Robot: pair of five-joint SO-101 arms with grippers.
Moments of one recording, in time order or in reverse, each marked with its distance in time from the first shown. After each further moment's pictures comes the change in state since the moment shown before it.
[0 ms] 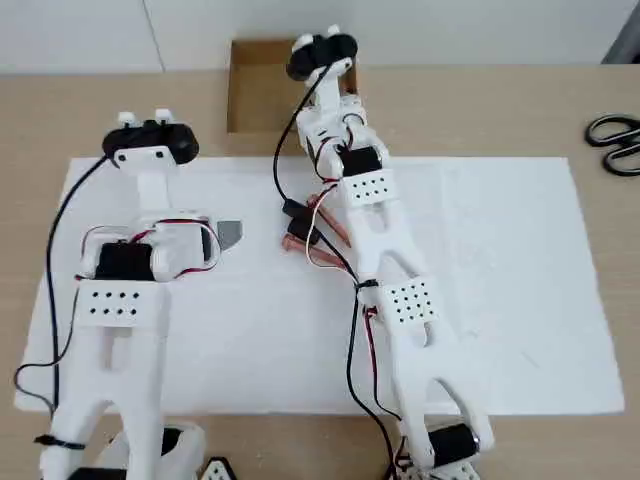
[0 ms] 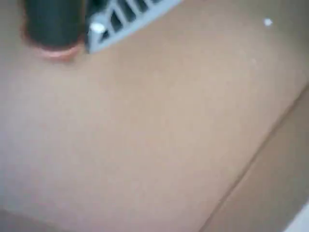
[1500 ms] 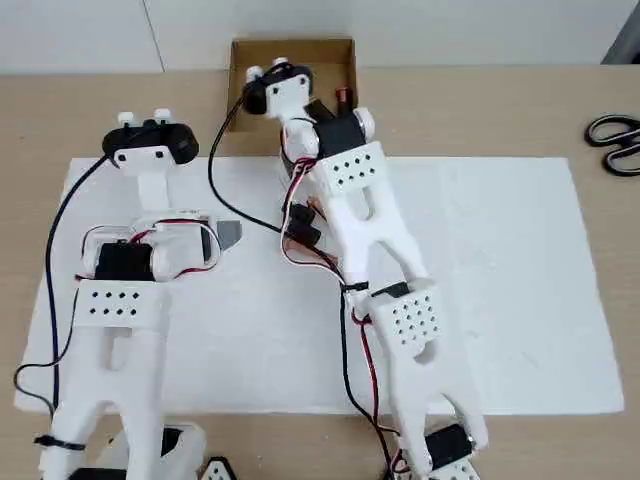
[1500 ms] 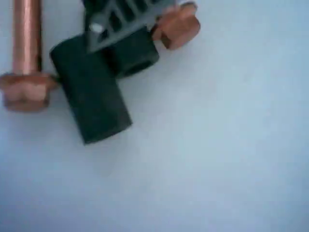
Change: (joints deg) left arm 0.0 0.0 0.0 0.0 0.1; right arm -7.4 -27.3 9.8 60.0 6.4
